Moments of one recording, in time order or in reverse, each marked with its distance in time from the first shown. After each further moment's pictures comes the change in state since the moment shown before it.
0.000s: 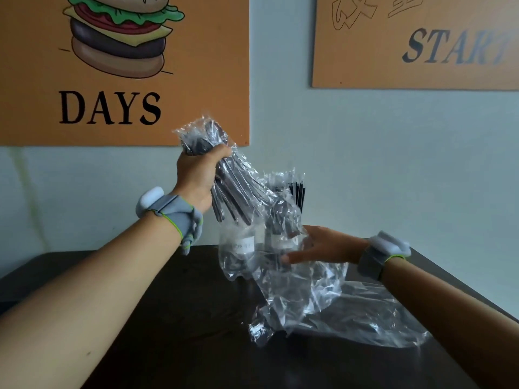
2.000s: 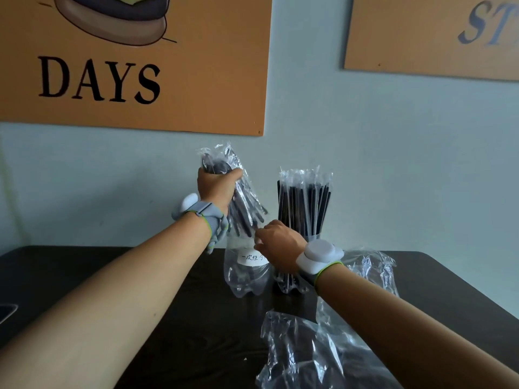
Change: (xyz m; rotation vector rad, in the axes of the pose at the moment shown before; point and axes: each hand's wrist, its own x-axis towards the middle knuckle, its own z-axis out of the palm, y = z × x) left_hand 0.098 -0.120 0.010 0.192 0.232 -0.085; right_hand 0.118 -0.035 0.046 -0.576 0.187 -0.088
